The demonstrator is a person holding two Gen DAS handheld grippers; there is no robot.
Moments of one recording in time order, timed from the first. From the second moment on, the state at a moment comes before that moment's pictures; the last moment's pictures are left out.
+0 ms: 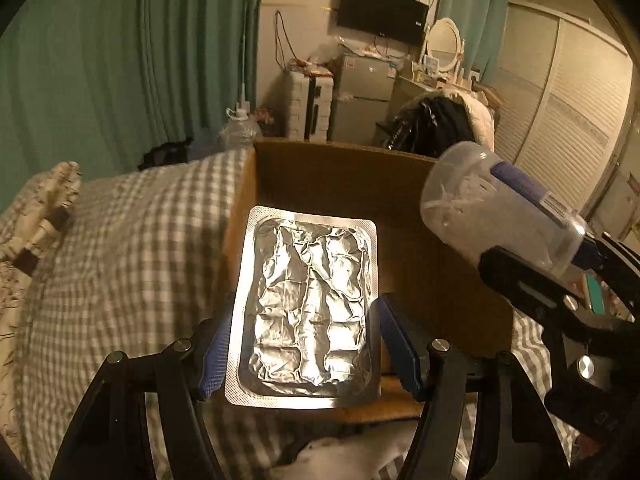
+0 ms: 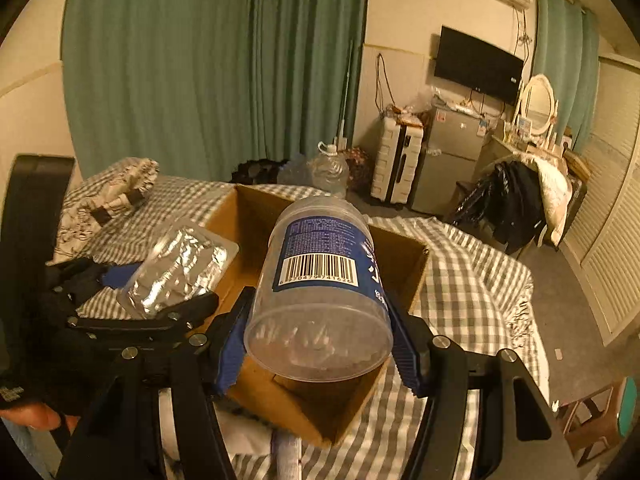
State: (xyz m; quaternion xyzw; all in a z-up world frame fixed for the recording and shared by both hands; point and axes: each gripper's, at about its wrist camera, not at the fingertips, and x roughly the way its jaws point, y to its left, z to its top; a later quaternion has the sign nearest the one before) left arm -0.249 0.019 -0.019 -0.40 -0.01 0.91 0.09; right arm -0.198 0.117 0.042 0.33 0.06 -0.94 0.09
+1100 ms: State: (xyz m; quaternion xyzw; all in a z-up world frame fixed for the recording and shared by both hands) left arm -0.050 -0.009 0.093 -0.32 0.00 0.95 0.01; right arm -0.015 0.147 0.153 0.27 0.08 -0.96 0.10
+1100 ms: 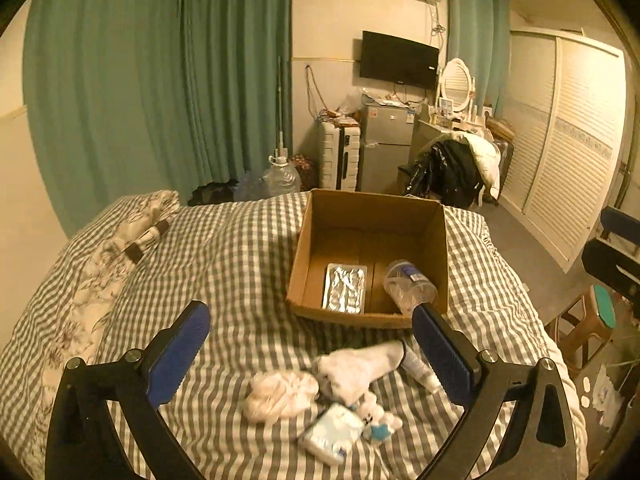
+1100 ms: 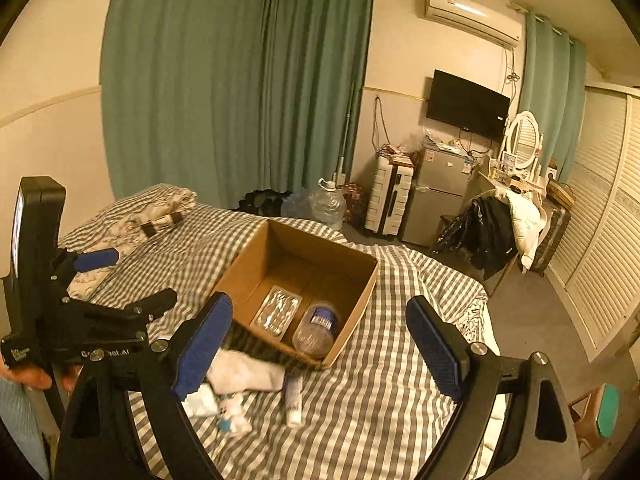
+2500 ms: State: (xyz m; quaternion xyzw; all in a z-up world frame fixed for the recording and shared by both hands) left arm -0.063 0.021 -0.114 -0.51 0.06 0.86 0.01; right arm -0.048 0.142 -0.056 0.45 0.05 -0.89 0.12
